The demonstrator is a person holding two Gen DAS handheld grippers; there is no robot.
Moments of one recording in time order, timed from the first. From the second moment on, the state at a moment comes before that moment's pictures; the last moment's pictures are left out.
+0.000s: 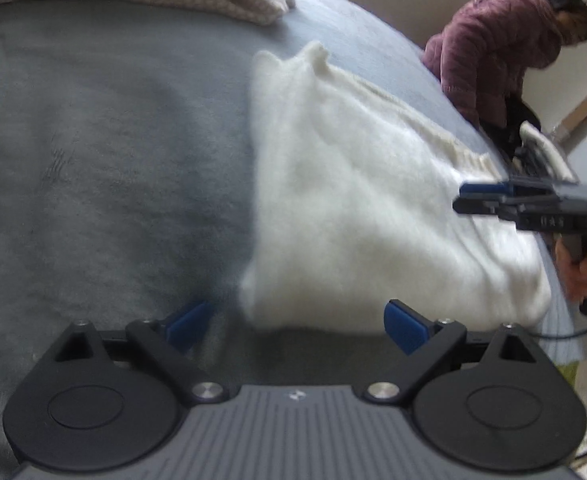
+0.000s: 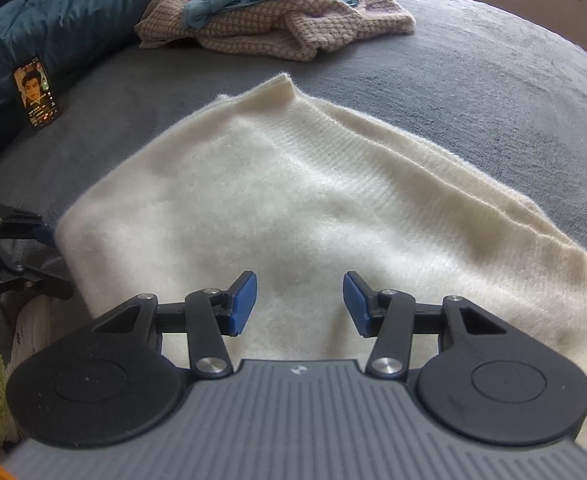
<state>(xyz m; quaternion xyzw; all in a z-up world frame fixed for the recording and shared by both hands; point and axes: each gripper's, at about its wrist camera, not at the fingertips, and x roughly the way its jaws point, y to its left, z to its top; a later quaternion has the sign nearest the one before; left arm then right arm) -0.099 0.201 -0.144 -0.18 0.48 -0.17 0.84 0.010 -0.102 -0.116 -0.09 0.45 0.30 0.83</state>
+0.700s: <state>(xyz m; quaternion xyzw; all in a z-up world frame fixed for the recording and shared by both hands) 0.025 0.202 -0.141 -0.18 0.45 -0.21 0.85 0.011 -0.109 -0.119 -0.08 0.45 0.29 0.84</state>
